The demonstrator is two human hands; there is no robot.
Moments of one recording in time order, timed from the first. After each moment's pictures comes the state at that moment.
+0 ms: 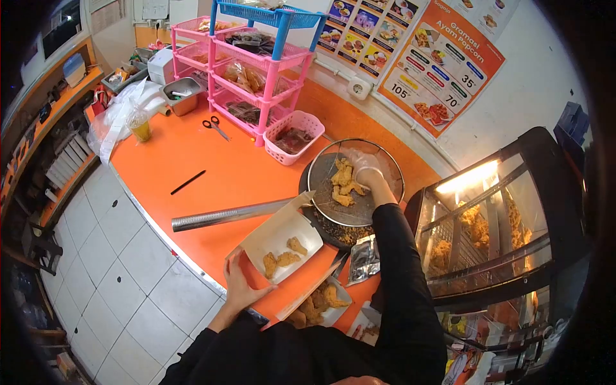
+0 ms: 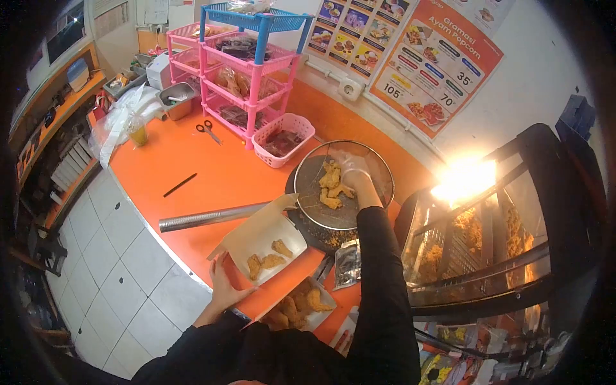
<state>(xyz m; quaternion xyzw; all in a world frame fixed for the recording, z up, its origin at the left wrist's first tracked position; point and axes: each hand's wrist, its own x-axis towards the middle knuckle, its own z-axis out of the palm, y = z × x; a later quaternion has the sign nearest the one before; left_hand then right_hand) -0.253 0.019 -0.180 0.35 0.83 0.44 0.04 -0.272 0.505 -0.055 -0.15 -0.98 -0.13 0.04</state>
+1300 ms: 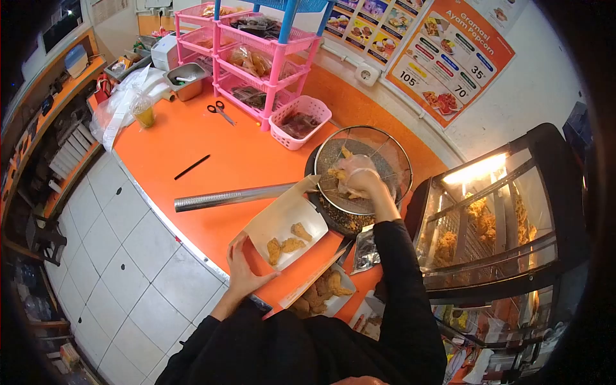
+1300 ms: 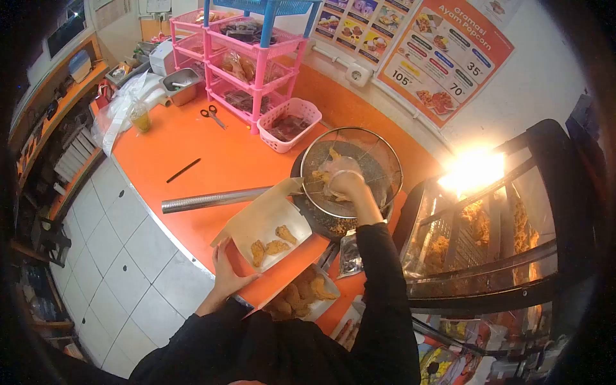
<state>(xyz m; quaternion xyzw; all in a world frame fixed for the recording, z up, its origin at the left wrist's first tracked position) -0.251 0.016 -0.185 0.34 0.82 0.45 0.03 -0.259 0.403 -0.027 -0.12 -0.99 -0.05 -0.10</state>
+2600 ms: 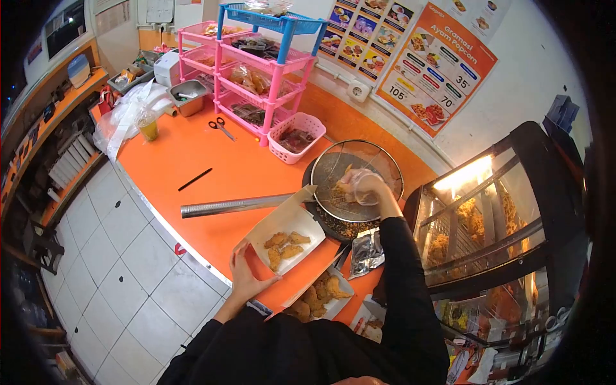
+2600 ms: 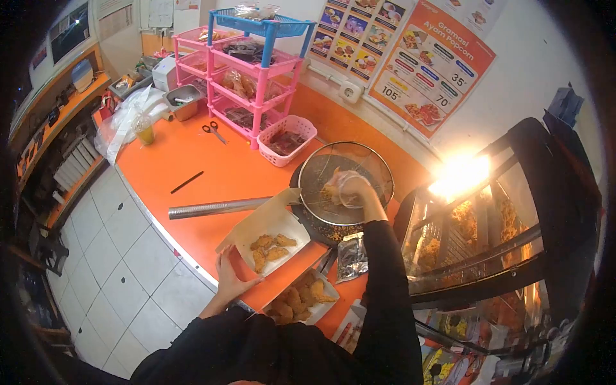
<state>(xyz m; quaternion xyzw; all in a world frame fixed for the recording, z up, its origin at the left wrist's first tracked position) -0.251 0.016 -0.183 0.34 0.82 0.46 0.03 -0.246 0.487 -0.058 -0.17 -0.97 0.12 -0.13</state>
